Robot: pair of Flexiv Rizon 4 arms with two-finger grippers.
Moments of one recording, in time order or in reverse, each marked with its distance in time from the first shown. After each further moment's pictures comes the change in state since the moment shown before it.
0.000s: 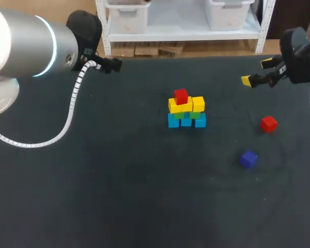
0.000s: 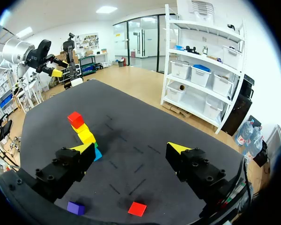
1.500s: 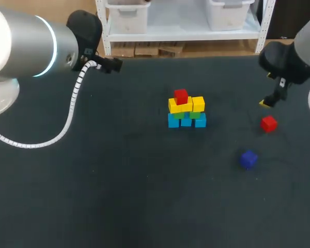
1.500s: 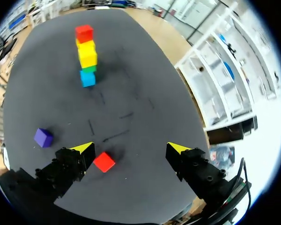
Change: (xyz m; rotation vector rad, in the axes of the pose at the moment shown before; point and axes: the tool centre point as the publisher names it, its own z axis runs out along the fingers) left arm 0.000 0.000 0.000 -0.001 0.000 0.000; right arm 0.067 -0.026 -0.006 -0.009 0.550 -0.525
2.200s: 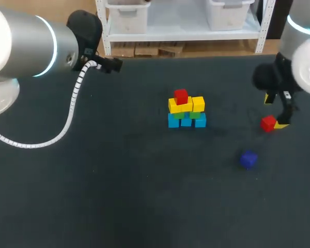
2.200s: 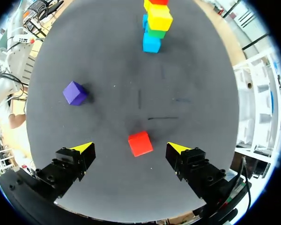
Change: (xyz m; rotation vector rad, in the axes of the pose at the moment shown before) left arm 0.000 0.000 0.000 0.000 0.000 0.000; right arm 0.041 0.051 0.015 -0.355 0.235 -0.328
